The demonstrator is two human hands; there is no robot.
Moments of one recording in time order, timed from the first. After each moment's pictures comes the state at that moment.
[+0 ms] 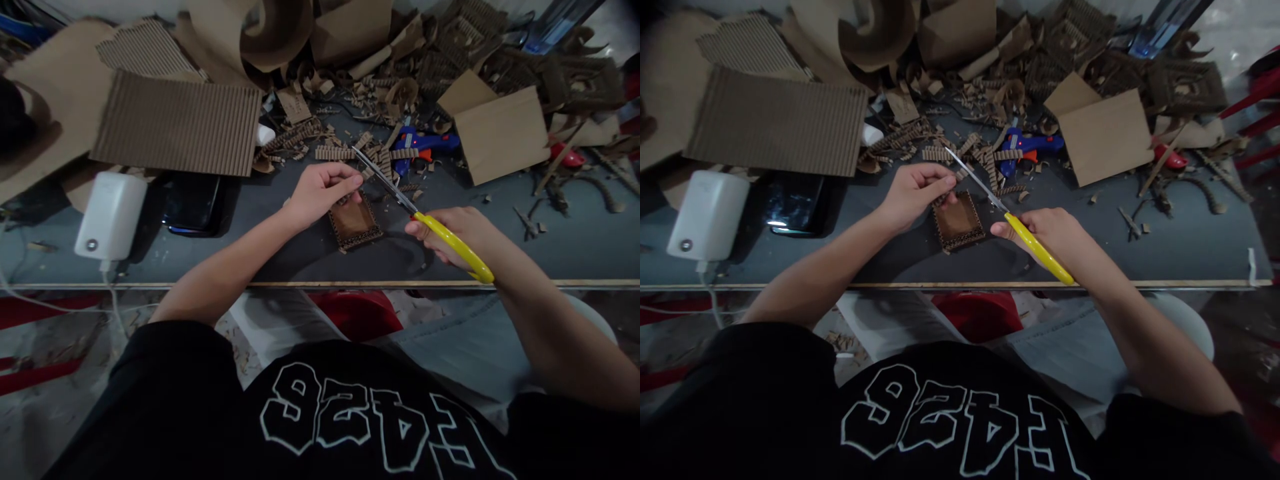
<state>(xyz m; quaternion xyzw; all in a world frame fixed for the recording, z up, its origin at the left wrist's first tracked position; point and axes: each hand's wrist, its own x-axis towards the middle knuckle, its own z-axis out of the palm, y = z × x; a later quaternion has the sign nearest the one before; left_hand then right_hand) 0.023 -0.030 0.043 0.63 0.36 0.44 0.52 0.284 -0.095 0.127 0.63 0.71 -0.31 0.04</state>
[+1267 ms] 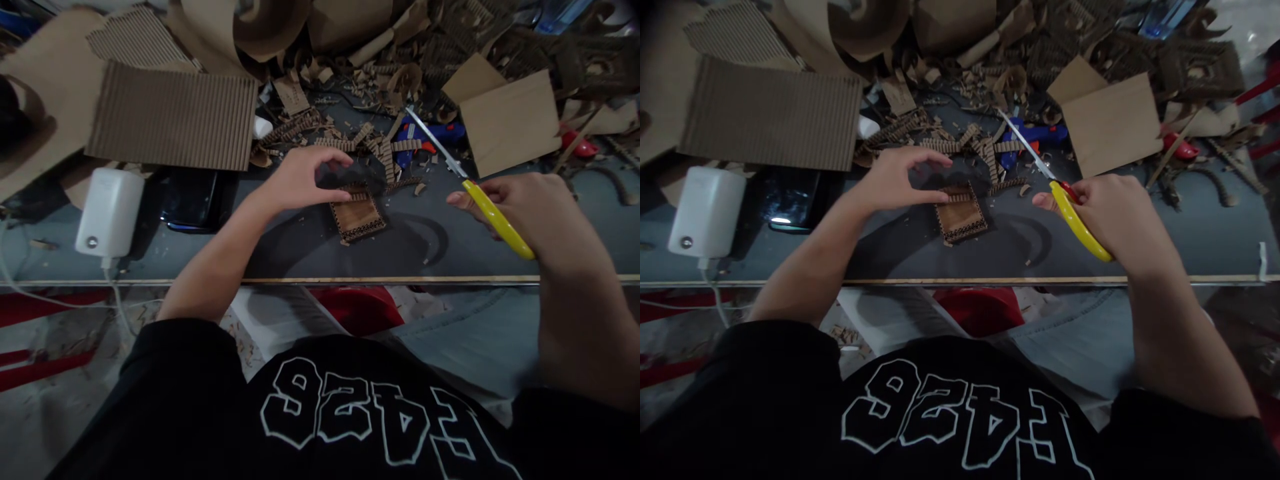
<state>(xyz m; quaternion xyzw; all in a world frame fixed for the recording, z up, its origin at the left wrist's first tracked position) -0.021 -0.007 0.065 0.83 0.41 0.24 0.28 0.327 -0.083 0.145 0.72 0.68 -0.10 0.07</state>
